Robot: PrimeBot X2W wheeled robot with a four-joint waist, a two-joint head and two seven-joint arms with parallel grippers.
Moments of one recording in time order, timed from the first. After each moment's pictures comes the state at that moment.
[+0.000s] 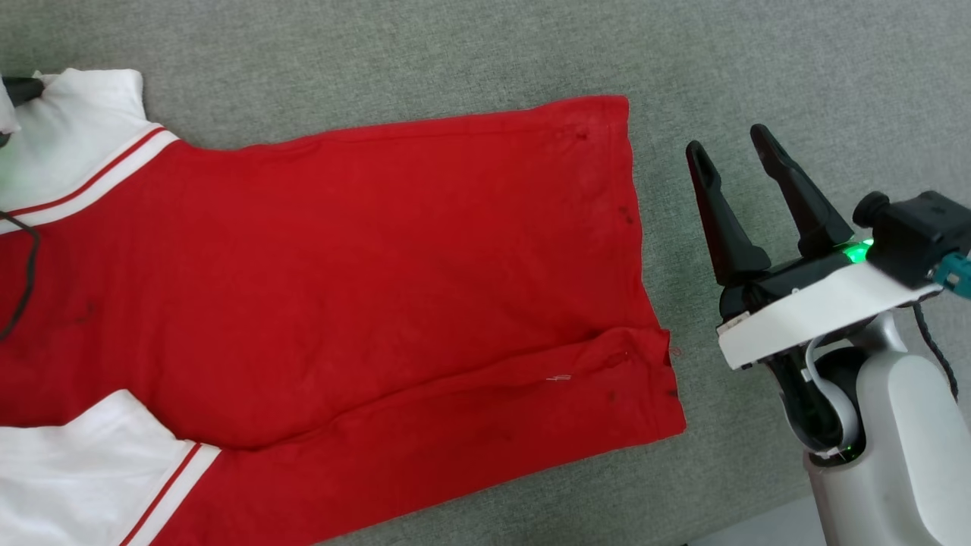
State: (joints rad) left arm -1.14 0.78 -0.51 0.57 -0.97 0.00 1.00; right arm -0.40 -0.09 0.15 -0.03 0.33 0.13 0.04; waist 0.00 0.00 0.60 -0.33
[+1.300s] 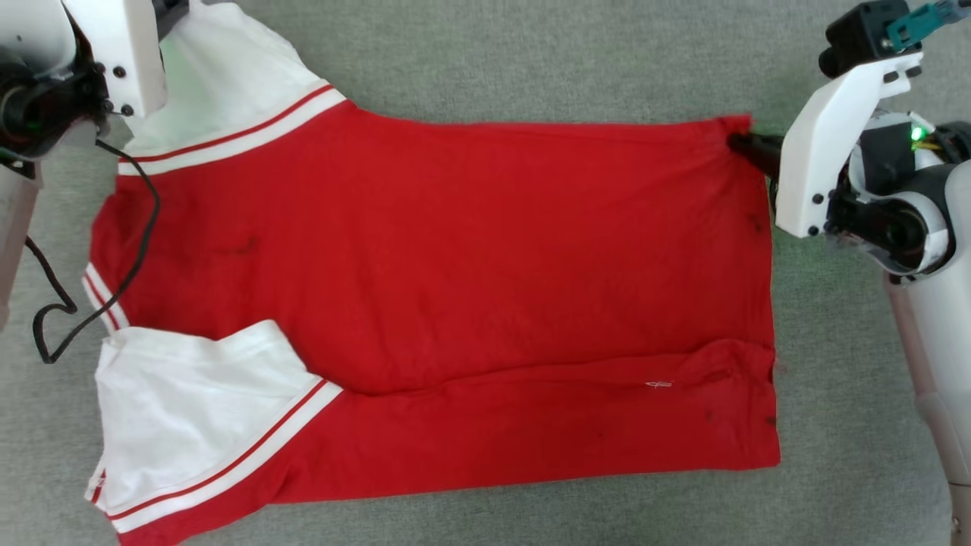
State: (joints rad) left arm -1.19 0.63 -0.59 0.54 -0.89 -0.10 0.69; right arm -0.84 -0.27 0.22 0.39 0.55 0.13 0.82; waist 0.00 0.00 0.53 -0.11
